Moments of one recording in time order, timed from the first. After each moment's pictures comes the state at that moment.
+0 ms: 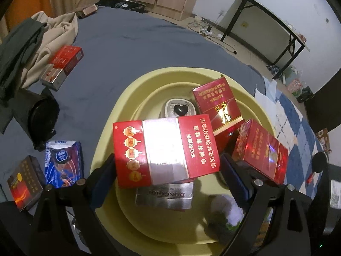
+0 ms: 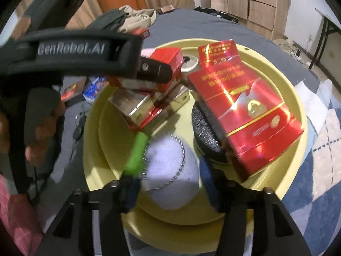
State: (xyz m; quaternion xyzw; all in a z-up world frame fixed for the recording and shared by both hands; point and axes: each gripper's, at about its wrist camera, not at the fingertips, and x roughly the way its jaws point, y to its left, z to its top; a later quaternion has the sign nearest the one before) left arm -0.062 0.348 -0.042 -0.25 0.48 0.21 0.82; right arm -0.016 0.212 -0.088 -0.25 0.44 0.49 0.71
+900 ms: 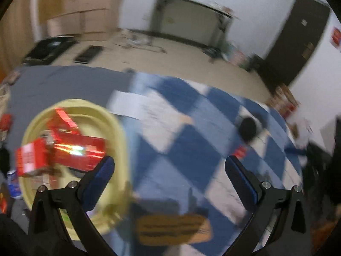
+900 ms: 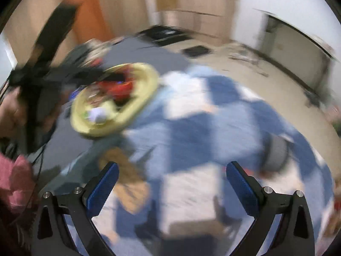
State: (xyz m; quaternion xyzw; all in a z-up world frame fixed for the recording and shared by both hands) left arm 0.007 0.121 0.047 -0.15 0.45 0.02 0.88; right arm 0.014 -0.080 0.051 -0.21 0.40 0.38 0.81
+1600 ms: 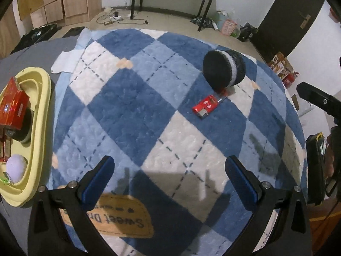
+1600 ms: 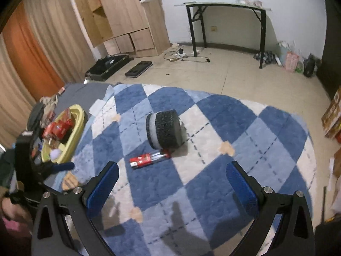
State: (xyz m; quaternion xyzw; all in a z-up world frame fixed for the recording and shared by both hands) left arm 0.021 -0.006 -0.023 -0.12 0.52 0.01 0.85; right arm 0.083 -0.230 0.046 -0.05 0.41 0.27 0.87
